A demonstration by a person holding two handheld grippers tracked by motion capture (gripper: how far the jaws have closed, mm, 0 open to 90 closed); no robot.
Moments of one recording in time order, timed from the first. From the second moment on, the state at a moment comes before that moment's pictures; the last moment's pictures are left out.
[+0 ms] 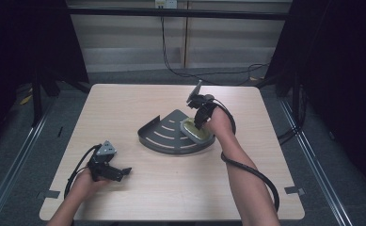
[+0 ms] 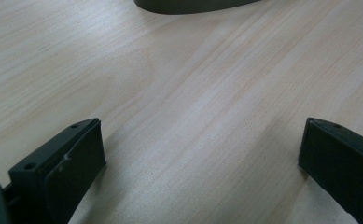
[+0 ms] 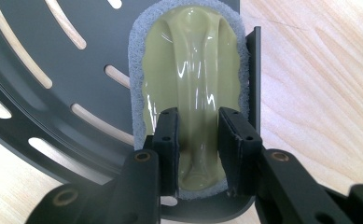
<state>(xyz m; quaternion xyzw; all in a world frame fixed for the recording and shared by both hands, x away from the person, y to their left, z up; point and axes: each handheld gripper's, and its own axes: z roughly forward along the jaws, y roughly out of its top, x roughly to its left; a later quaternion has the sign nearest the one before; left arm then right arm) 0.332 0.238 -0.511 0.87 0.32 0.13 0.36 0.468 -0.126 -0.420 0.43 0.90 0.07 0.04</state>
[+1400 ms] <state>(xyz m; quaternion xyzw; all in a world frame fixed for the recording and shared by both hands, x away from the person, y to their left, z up) 0.332 0.238 -0.511 0.87 0.32 0.12 0.36 0.460 -0.134 -0.400 0.45 0.89 0.08 0.04</state>
